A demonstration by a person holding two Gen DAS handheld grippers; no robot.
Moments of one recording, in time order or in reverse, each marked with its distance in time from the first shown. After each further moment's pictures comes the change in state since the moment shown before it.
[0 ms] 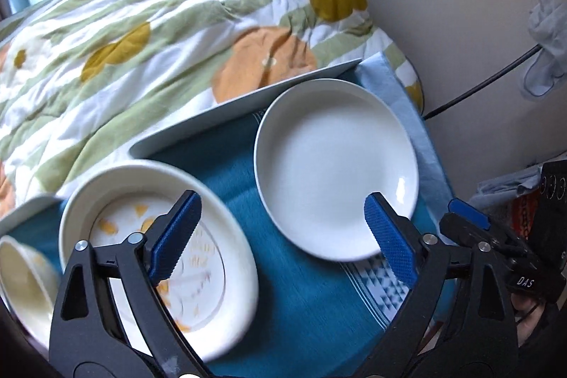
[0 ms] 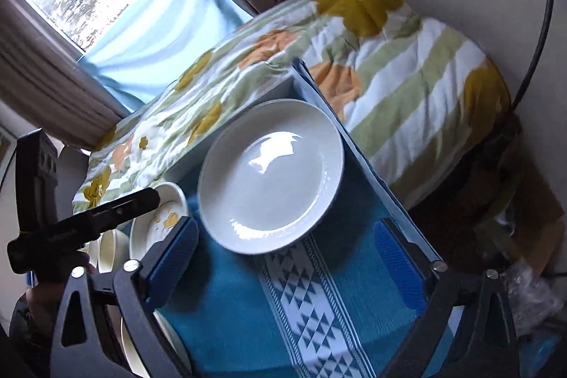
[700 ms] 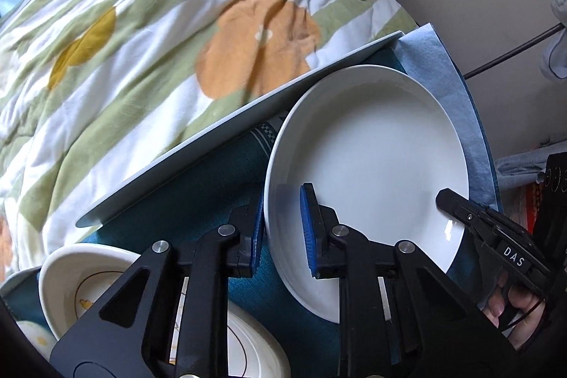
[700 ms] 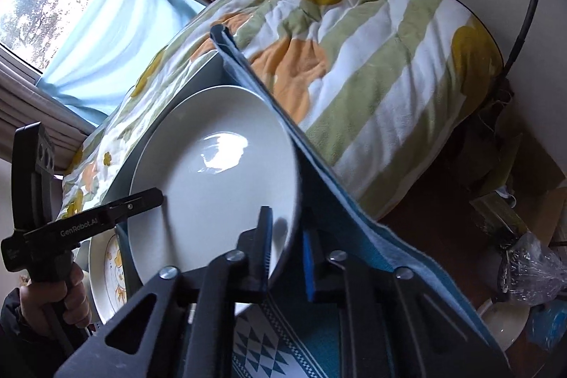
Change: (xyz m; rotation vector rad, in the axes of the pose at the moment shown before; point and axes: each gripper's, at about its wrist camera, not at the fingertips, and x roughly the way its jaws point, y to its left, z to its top) left arm 0.081 0.021 0.035 0.069 0.136 -0.014; right arm 0.058 -0.026 0.018 0.123 0.037 -0.069
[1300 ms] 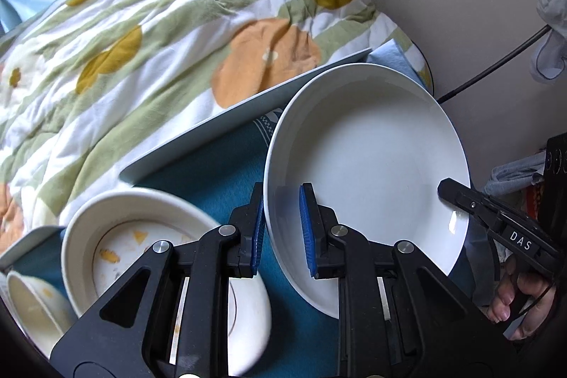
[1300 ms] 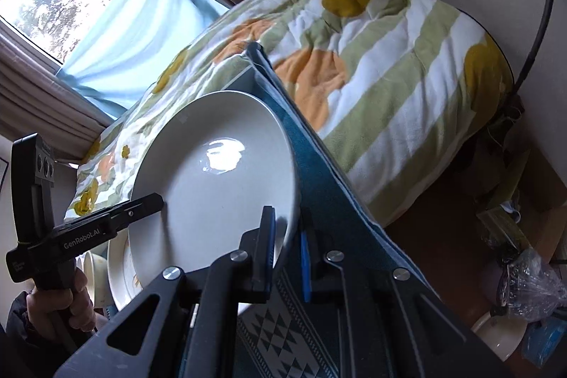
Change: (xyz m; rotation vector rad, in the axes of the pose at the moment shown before) left arm -0.065 -0.015 -0.034 -0.017 -0.110 0.051; right arm -0.036 0.013 0.001 -0.088 -0.015 0.069
